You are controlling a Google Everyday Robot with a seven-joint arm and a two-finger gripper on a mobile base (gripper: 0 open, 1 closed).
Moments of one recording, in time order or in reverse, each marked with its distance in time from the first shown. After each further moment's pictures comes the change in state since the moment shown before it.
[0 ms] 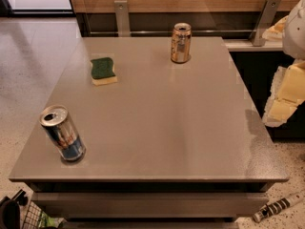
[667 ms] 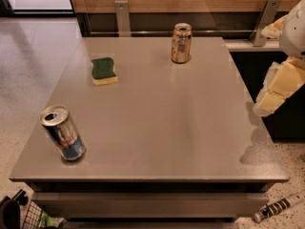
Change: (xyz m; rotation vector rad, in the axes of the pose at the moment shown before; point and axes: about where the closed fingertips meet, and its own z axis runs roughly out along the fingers) arm 0.002 -0.026 0.017 0.044 -0.085 0.050
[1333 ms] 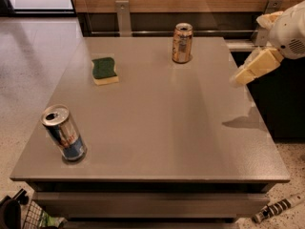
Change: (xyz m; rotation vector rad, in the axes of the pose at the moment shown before) arm -0.019 -0.083 0.047 0.148 -0.356 0.138
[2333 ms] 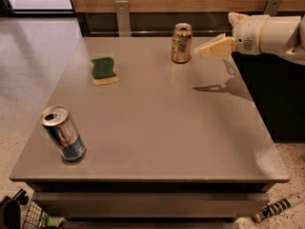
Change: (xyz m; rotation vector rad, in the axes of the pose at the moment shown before) arm -0.043 -0.078 0.105 0.049 -0.485 0.223
